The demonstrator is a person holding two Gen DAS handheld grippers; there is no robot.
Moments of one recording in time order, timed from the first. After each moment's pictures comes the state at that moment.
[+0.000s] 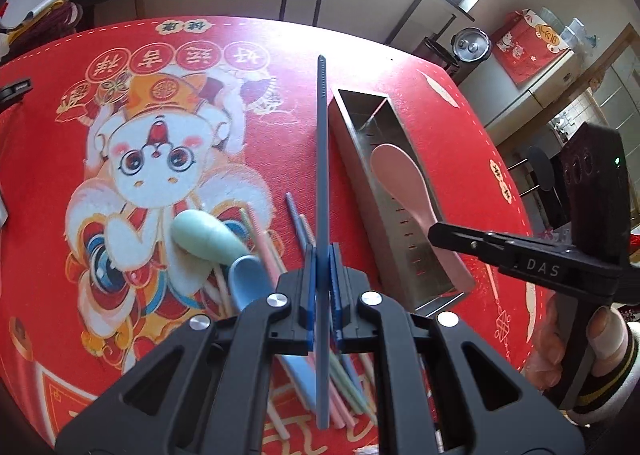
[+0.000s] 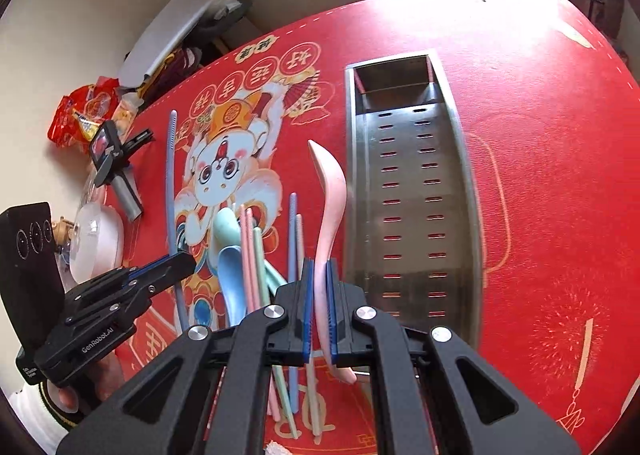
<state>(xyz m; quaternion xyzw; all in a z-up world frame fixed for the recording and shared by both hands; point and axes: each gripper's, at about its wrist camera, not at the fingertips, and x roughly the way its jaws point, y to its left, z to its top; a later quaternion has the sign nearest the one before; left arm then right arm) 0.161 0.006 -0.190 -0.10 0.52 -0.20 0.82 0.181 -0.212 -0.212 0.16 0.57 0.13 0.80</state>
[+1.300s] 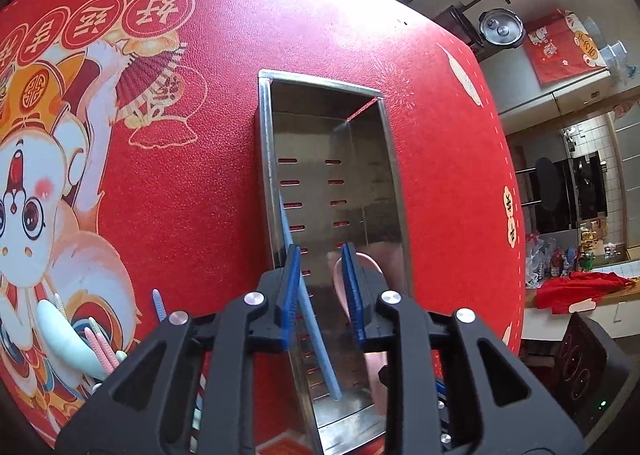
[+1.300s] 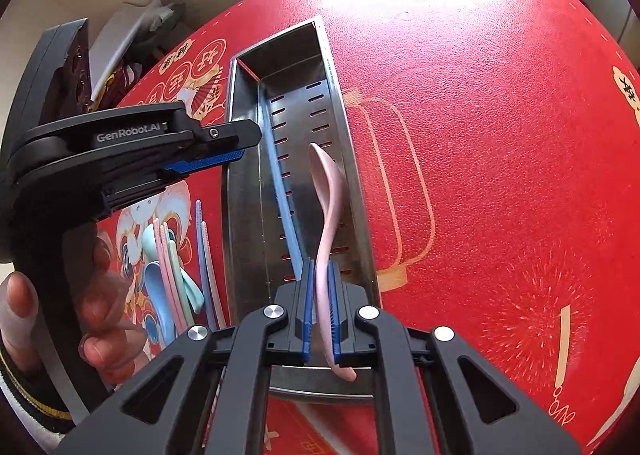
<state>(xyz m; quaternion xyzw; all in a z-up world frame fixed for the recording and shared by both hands) 0.292 -0.112 -0.246 -0.15 0.62 -0.18 0.75 0.192 -0.250 -0.258 0.18 0.60 0.07 0.77</state>
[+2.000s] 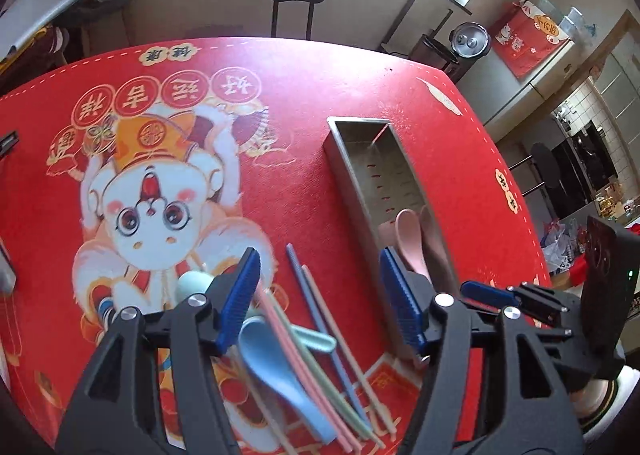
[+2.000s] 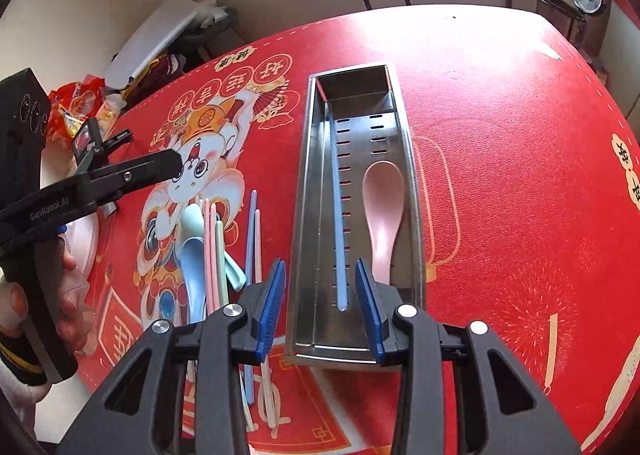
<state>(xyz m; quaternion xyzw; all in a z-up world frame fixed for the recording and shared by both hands) 0.198 0.007 -0.177 -0.07 0.52 -0.19 0.83 0.153 -0.207 -0.212 0.10 0.55 0.13 0.82</state>
